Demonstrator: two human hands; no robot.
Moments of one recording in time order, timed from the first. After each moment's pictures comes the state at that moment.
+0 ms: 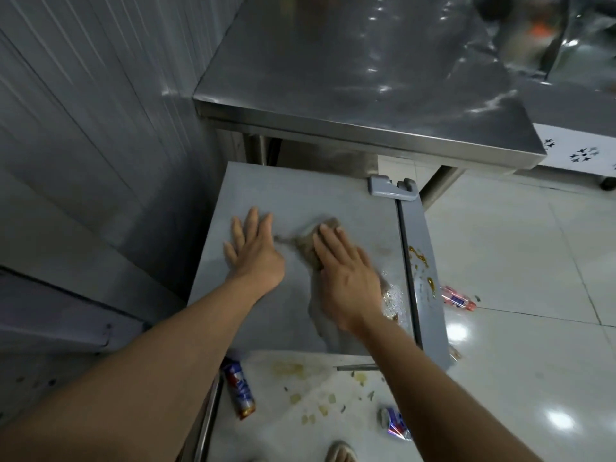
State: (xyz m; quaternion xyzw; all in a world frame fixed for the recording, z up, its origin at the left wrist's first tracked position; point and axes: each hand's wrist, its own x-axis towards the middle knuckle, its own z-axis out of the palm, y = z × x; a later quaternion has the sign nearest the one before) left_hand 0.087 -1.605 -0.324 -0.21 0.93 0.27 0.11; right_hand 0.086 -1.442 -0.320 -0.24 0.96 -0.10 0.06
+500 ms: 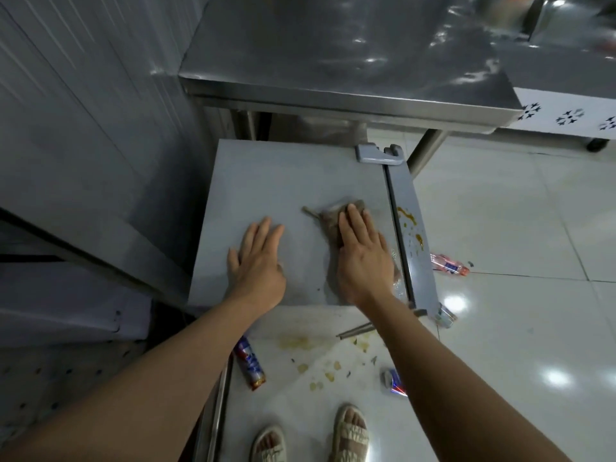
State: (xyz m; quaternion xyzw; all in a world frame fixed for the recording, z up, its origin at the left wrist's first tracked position) left_hand 0.158 -1.596 -0.342 -0.10 0.96 0.25 0.07; right_hand 0.122 -1.421 -0.326 -0.12 0.99 -0.12 0.04
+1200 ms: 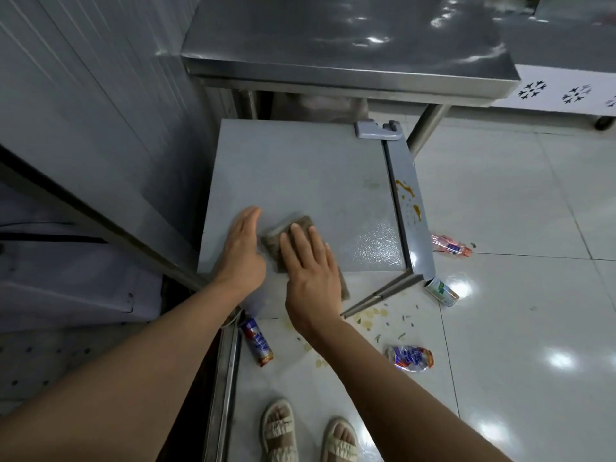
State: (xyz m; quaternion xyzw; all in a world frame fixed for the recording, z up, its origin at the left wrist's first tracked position) left_hand 0.189 -1.611 -0.324 -0.12 0.93 0.36 0.02; right_hand 0.216 -1.480 -0.321 -0.18 0.97 -0.15 0.03
